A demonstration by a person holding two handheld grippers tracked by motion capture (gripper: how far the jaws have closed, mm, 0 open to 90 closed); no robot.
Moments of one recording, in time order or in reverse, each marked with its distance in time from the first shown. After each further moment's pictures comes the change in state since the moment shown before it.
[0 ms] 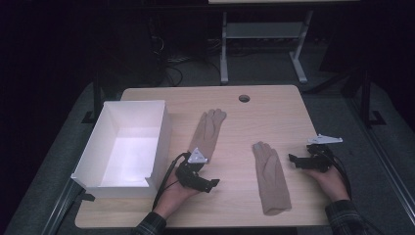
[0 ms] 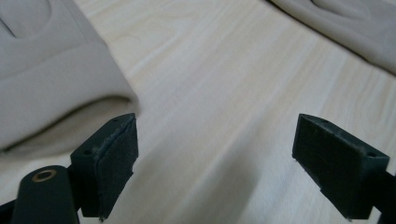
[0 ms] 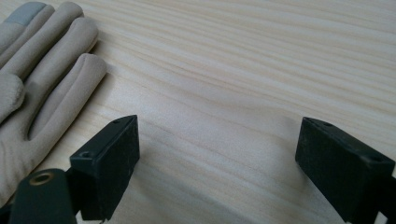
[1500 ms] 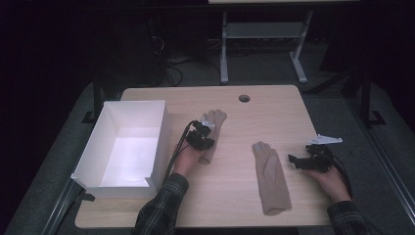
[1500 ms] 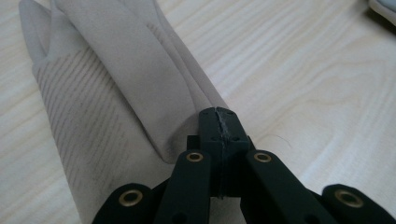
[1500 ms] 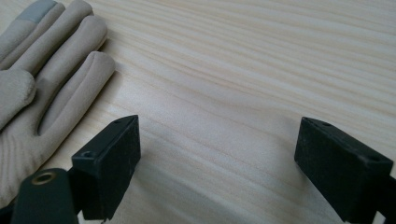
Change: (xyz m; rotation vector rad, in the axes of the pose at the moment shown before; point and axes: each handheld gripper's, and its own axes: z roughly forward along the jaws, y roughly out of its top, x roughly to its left) left arm 0.072 0.064 0.056 0.087 0.148 -0.052; right arm 0.001 0.000 0.000 0.000 0.021 -0.023
